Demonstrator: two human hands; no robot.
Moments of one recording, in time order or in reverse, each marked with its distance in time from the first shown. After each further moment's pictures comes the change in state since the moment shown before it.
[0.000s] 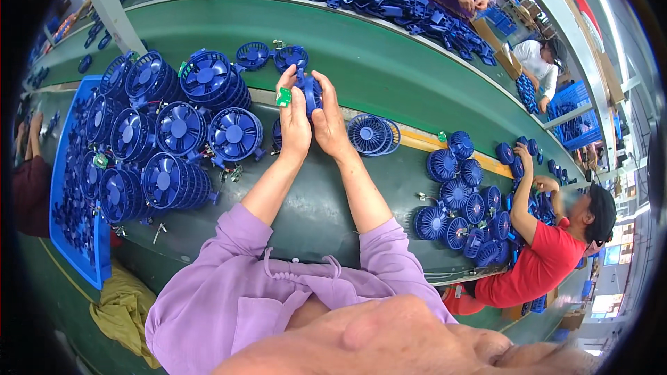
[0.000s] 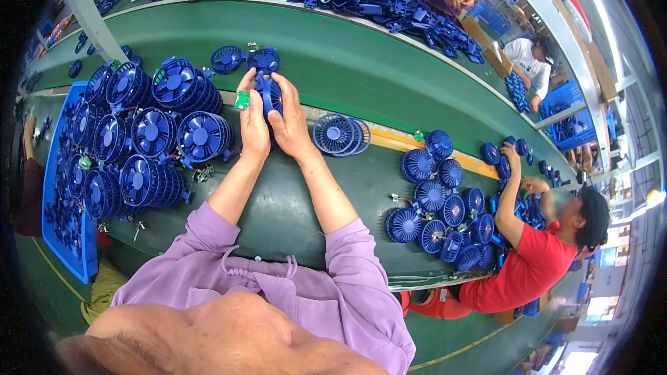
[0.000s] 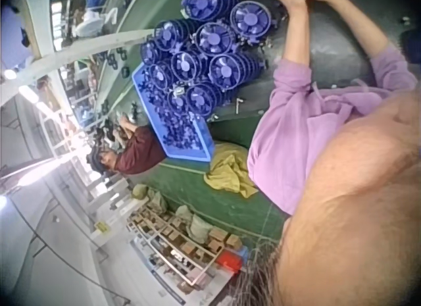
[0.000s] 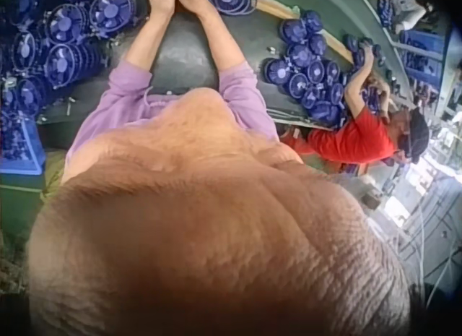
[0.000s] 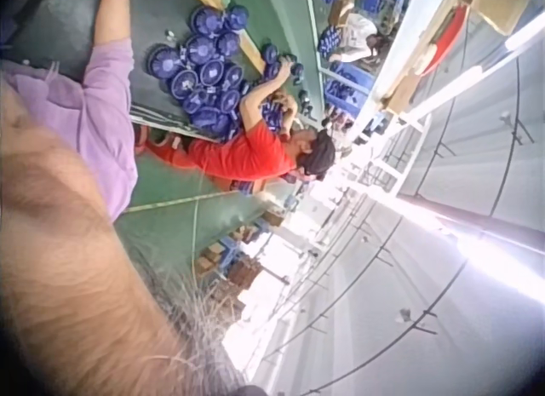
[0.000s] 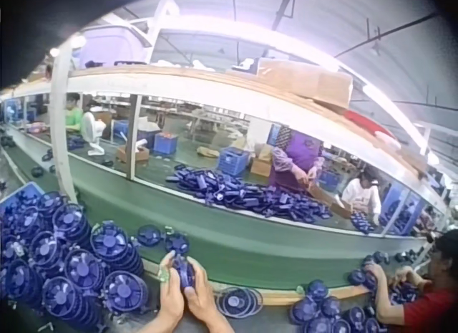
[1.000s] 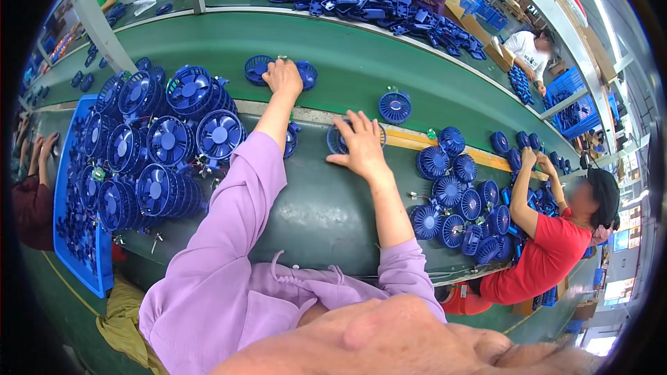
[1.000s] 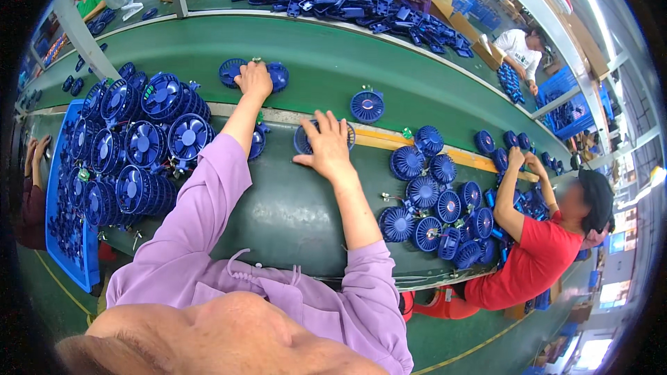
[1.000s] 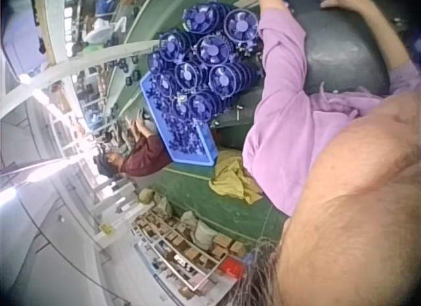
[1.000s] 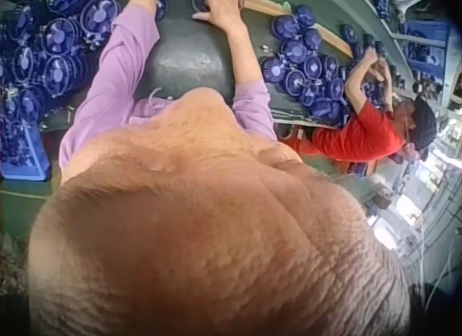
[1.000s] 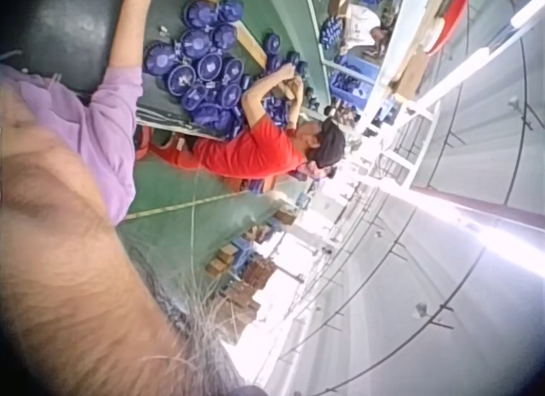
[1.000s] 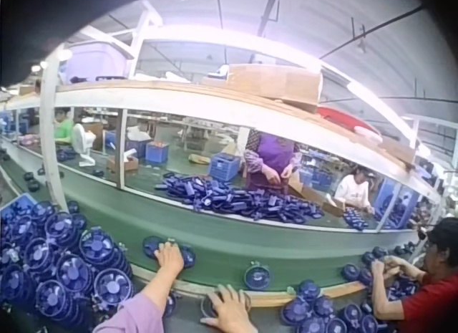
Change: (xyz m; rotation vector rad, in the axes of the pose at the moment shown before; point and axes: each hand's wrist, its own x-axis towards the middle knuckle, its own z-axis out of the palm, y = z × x) left_hand 0.123 -0.115 -0.005 1.670 -0.158 -0.085; right_hand -0.058 -0.002 -0.094 -0.910 -0.358 0.187
